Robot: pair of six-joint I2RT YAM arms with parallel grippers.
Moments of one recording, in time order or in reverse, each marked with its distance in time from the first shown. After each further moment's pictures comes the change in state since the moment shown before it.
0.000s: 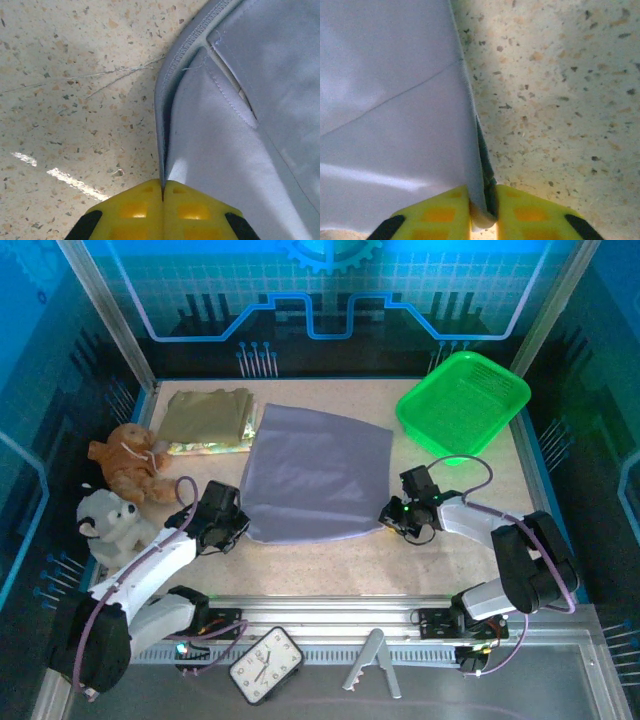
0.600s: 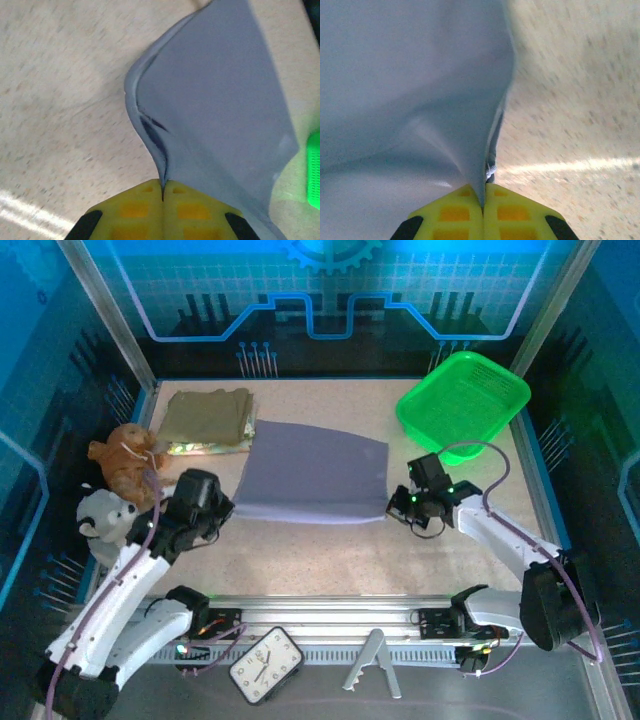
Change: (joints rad) left arm -0.040 -0.184 0.332 -0.314 -0.140 0.050; right arm 0.006 -0.201 0.177 -0.293 0.046 -0.010
